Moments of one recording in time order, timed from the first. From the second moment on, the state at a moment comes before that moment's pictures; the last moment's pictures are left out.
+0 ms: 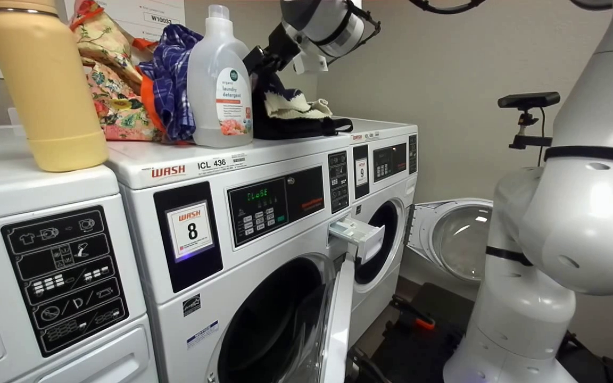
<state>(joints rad) 0.32 -0.20 -0.38 -2.11 0.30 2.83 -0.60</state>
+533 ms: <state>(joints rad) 0.40 -0.16 -0.46 -2.04 0.55 2.80 -0.83</state>
